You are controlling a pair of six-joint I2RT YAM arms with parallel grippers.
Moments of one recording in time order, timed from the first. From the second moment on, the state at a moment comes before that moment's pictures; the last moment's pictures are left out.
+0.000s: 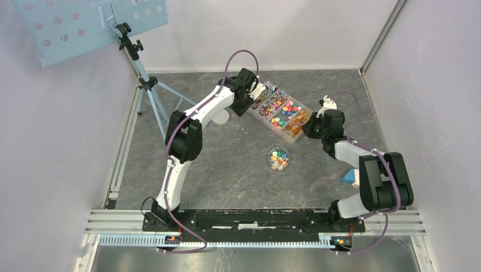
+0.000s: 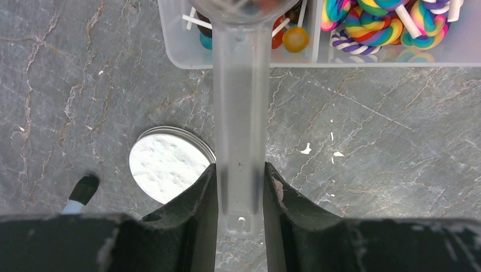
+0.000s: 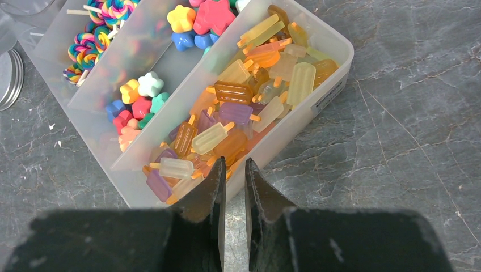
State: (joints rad) left arm -0.57 2.28 2.07 -0.91 -0.08 0.30; right arm 0.11 1.47 0.61 0.30 -0.15 0.31
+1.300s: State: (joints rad) left arm -0.67 1.75 1.77 -1.03 0.17 0.19; right arm 0.14 1.01 0.61 0.16 -0.36 0.31
